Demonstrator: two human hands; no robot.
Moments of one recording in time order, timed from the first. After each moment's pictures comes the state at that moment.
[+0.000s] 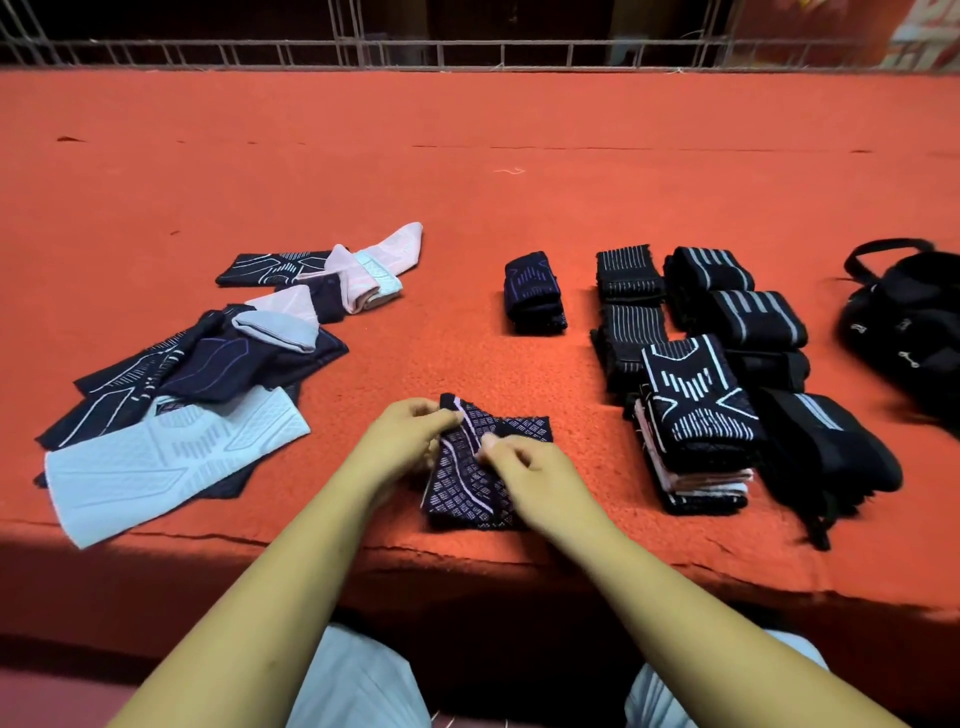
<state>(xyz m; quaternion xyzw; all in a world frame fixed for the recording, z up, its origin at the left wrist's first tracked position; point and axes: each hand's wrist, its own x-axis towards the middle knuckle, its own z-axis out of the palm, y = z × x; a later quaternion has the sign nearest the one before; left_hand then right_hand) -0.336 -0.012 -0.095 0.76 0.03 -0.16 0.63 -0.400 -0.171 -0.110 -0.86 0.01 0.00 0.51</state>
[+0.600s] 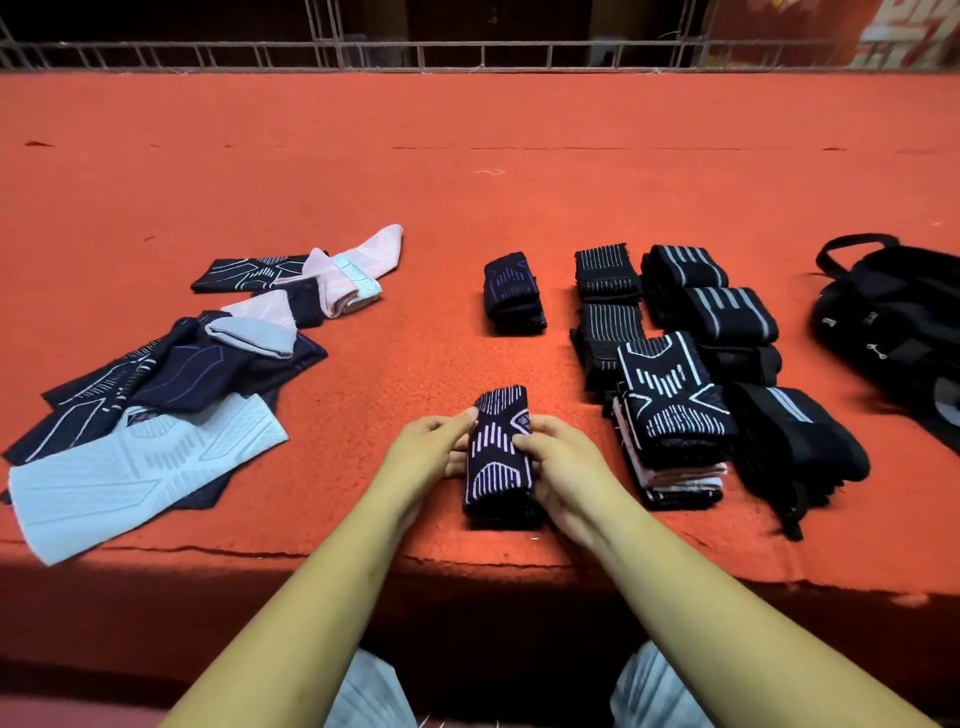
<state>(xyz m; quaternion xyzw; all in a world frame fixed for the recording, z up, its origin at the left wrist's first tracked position) -0.349 -0.058 -0.110 0.68 0.05 -0.16 0.71 -0.392 -0.197 -0.099 -0.55 0.19 0.05 0.81</state>
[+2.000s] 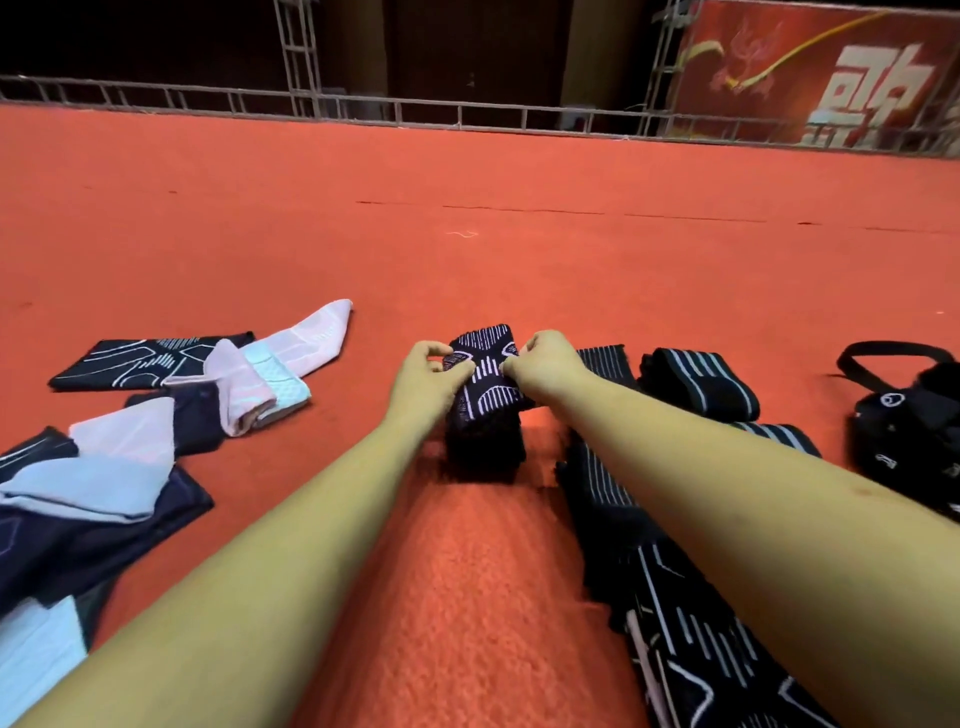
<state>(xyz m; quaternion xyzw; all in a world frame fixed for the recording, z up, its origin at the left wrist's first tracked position) -0.079 -0.148 -0.072 0.76 -0.02 0.00 0.65 -0.102 -0.285 -0.026 -0.89 0.16 -0.04 0.42</state>
